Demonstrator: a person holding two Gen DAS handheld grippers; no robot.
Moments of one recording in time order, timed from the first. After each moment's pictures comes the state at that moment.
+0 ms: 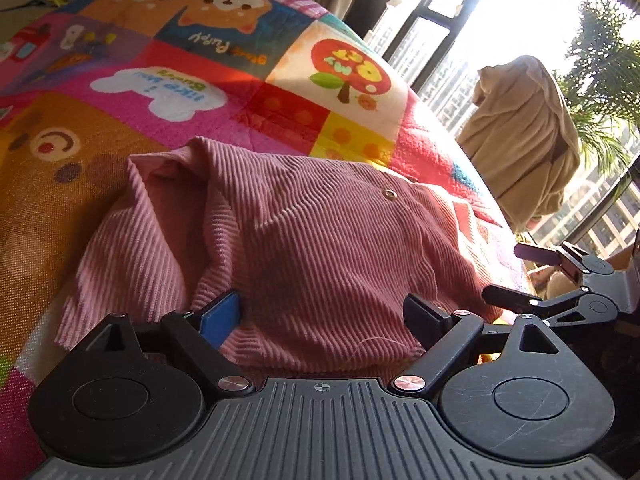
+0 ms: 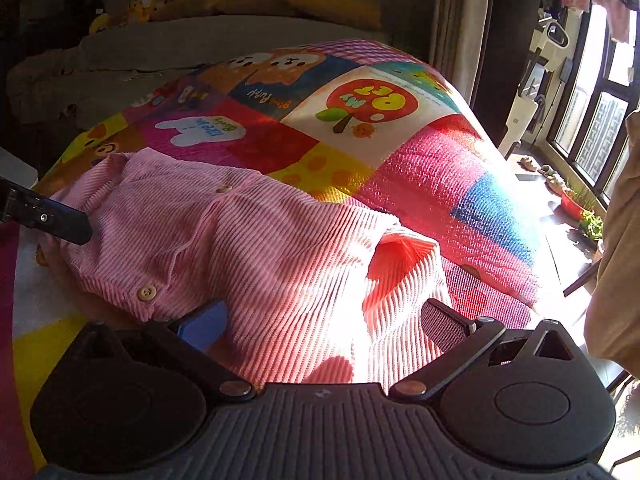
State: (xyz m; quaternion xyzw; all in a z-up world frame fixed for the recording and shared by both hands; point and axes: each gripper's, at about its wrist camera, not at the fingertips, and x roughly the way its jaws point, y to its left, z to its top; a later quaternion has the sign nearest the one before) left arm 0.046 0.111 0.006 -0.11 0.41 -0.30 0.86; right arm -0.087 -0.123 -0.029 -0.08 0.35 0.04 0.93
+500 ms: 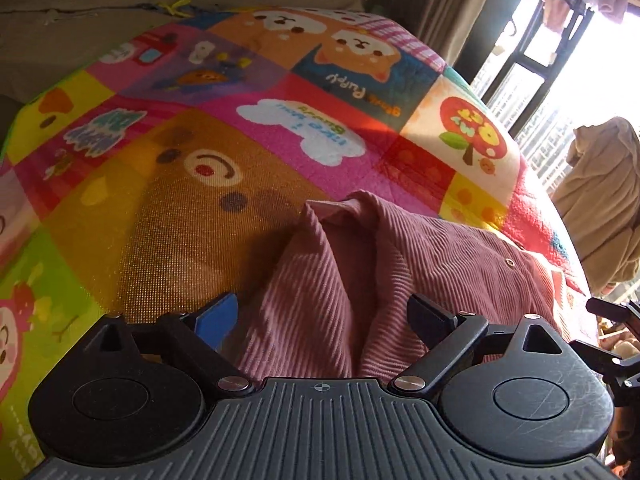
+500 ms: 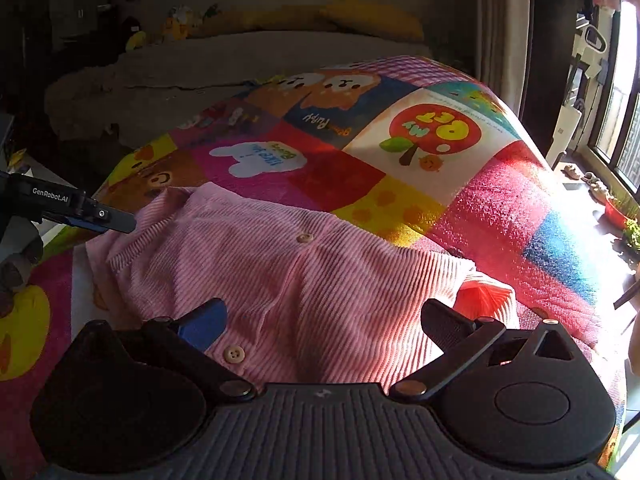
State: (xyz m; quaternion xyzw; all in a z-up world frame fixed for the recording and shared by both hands) left arm 0.062 0.171 0.013 -0.14 0.41 -0.15 0.89; right arm -0.072 -0.083 0.000 -0.03 0.33 0.13 0.93
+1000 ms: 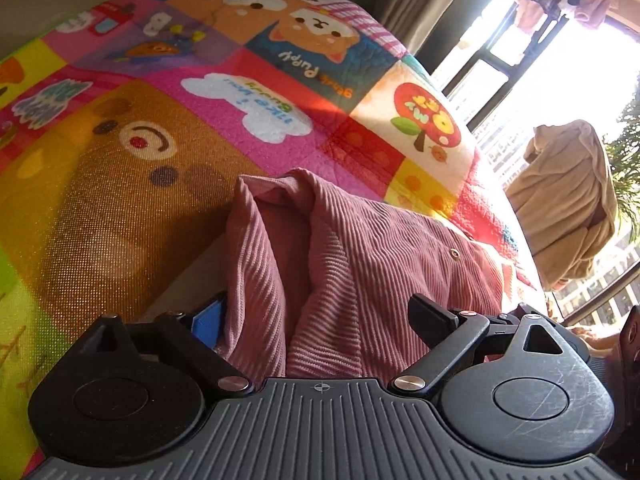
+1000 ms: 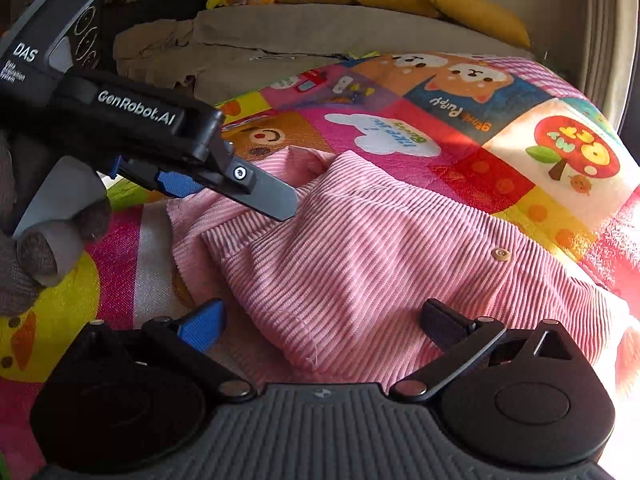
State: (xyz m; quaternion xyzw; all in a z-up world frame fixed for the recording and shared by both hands) left arm 0.062 0.160 0.010 -0.21 0.42 -0.23 0.85; right arm -0.067 0.025 -0.042 -0.13 0.34 0.22 0.91
